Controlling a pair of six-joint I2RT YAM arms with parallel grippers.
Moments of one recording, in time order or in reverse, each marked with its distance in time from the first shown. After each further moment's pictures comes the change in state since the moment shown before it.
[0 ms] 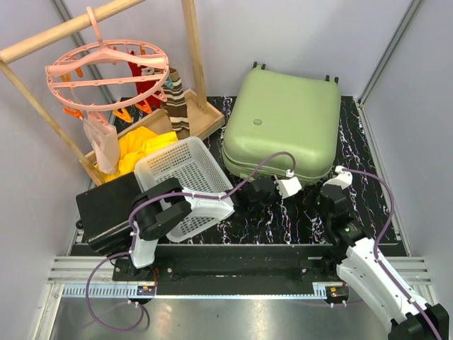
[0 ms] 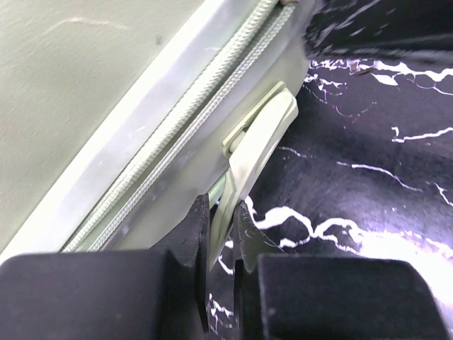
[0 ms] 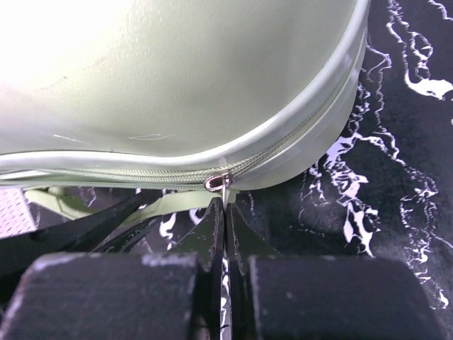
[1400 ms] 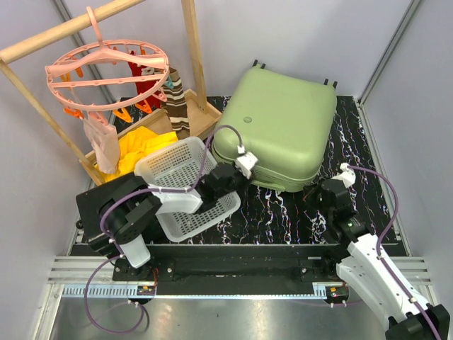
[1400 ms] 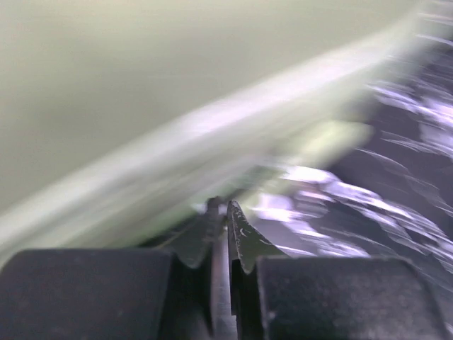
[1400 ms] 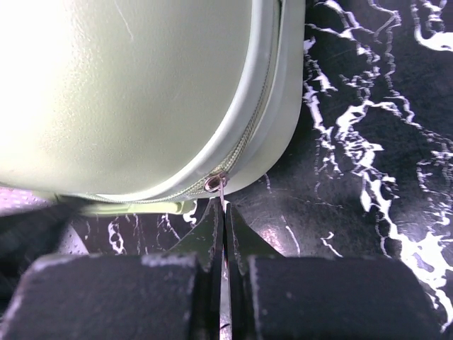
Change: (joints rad) left arm 0.229 -0.240 -0.319 0.169 0.232 -0.355; right arm -0.035 0.027 0.097 -0.153 -0.065 0.142
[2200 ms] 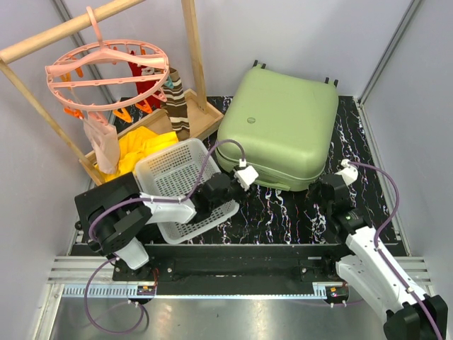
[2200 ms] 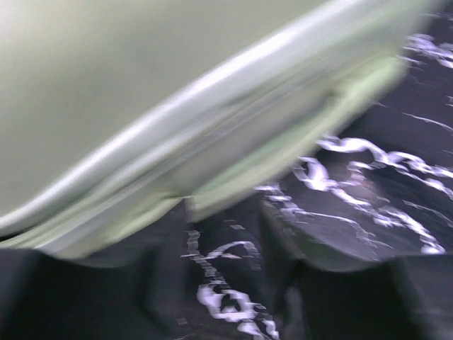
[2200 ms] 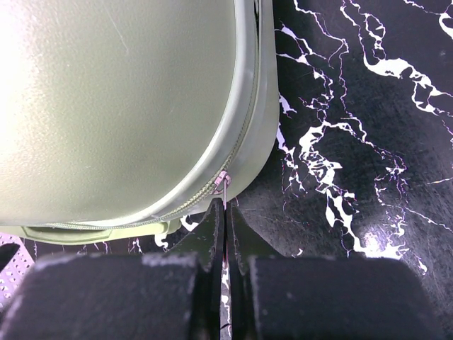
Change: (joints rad) left arm -0.027 -0.111 -0.121 0.040 -0.110 0.180; right arm -0.027 0.089 0.035 0.006 0.077 -0.040
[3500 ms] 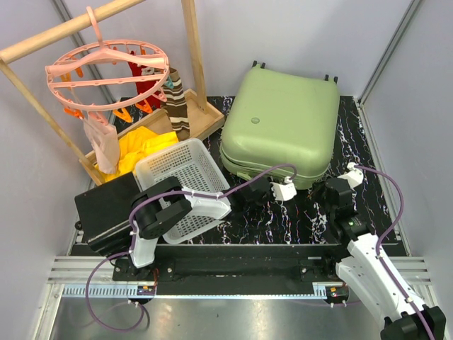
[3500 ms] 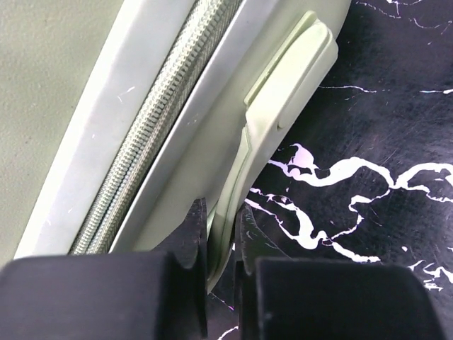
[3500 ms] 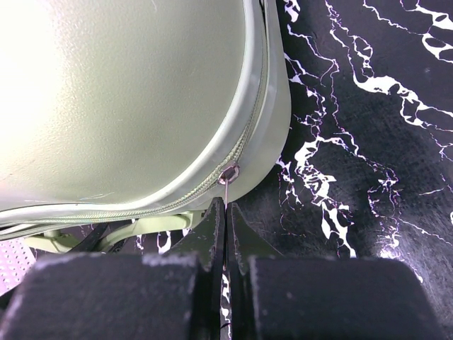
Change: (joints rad) left arm -0.171 0.341 0.372 -0.187 -0.175 0.408; right arm -0.029 -0.085 -0.044 0.037 -0.006 -0.002
